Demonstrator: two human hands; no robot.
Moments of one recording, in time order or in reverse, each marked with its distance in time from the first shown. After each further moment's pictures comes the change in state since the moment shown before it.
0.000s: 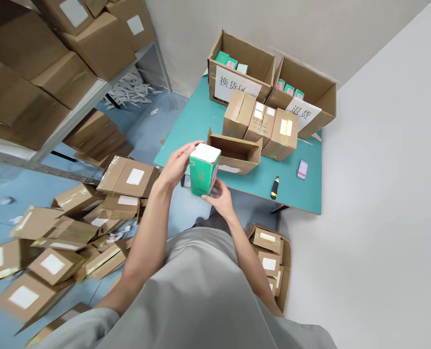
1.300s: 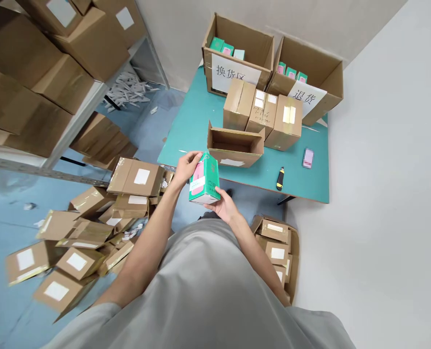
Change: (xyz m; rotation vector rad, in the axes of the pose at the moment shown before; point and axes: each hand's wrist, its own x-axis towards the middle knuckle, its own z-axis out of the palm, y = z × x) left_hand 0.015 -0.084 -0.030 0.233 0.164 -0.024; right_hand -0.031 0.002 0.003 0.502 -0.053 0.530
